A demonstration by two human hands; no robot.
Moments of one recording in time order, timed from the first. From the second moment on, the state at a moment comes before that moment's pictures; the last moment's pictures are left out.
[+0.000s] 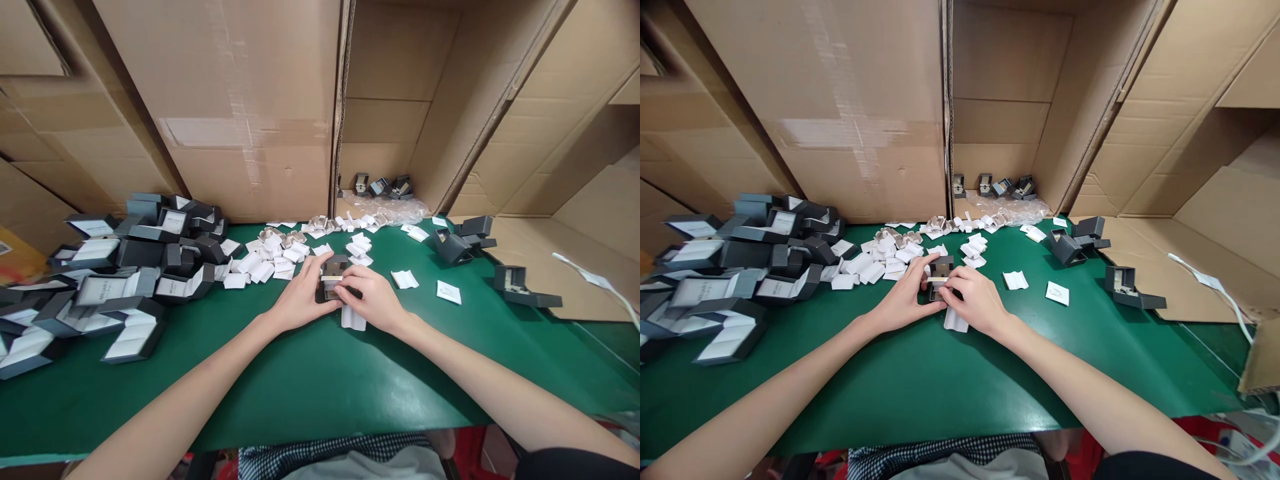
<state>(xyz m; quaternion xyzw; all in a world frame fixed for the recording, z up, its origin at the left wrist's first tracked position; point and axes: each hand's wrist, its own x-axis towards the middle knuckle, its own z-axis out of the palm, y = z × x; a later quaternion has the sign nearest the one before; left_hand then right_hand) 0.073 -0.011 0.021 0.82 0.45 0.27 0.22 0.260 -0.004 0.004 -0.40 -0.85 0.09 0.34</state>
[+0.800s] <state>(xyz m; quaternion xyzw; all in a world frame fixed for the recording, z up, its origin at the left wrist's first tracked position) 0.068 0.000 0.017 0.74 0.51 0.35 0.25 0.262 -0.004 0.014 -0.40 -0.89 0.13 0.18</state>
